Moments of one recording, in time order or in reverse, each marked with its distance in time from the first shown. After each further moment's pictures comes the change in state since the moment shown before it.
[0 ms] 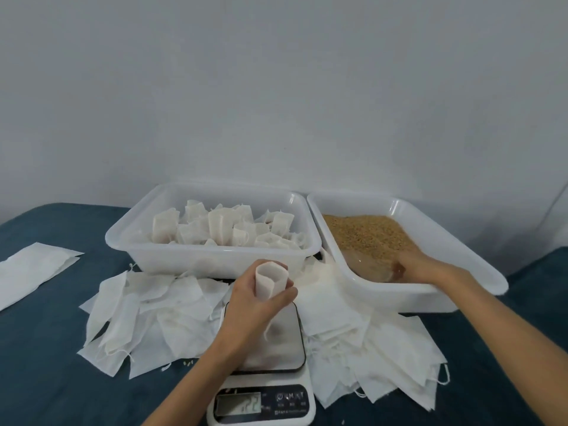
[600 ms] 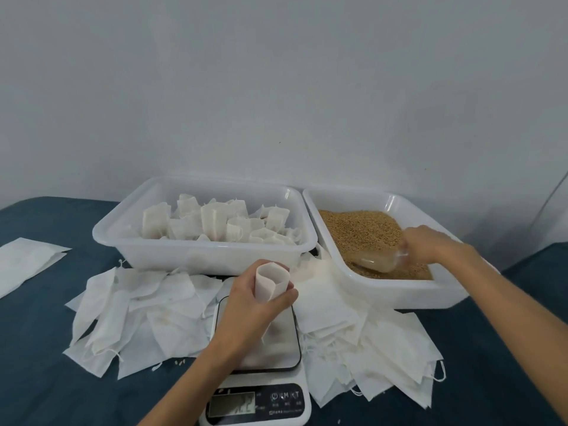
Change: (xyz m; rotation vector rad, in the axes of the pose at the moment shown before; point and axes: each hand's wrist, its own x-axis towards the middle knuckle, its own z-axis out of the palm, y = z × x) left_hand -0.001 -0.006 0.004 0.045 -0.035 -0.002; right_hand -0.009 0.004 -0.040 -0.154 0.083 0.141
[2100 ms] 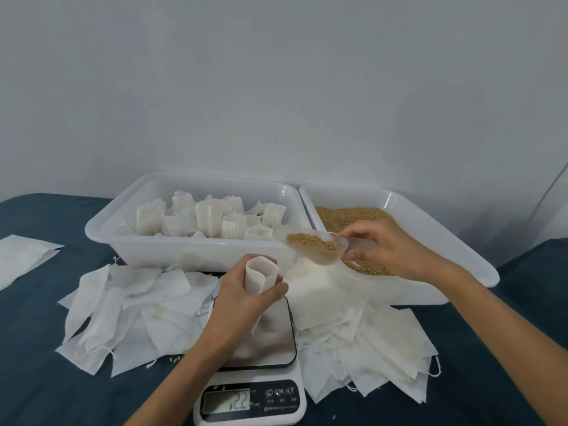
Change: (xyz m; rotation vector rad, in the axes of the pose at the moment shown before) left_hand 0.004 -0.004 -0.005 0.011 0.029 -0.016; right_hand -0.082 -0.073 -0.018 0.839 0.188 -0.669
